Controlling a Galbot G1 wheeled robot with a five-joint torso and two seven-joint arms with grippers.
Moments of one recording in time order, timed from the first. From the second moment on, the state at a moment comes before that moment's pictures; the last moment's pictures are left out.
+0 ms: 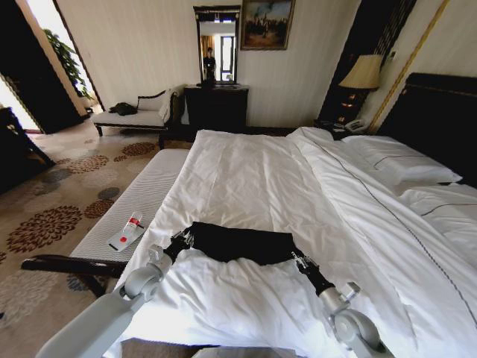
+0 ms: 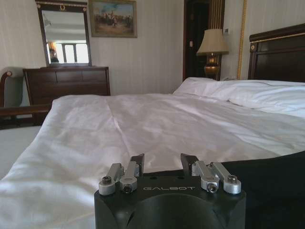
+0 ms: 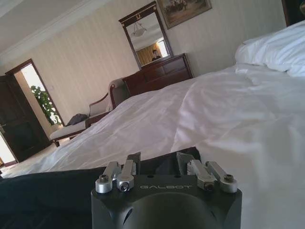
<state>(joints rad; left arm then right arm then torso) 1.23 -0.73 -0.12 -1.90 -0.65 -0.07 -0.07 -1.68 1.09 0.62 1.88 0.81 0.14 -0.22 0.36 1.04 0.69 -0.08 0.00</state>
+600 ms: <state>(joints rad) 1.45 -0.68 -0.26 -2.06 -0.67 -0.06 -0.11 -1.33 0.78 0.49 1.65 0.73 0.16 -0.19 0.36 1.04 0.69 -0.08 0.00</state>
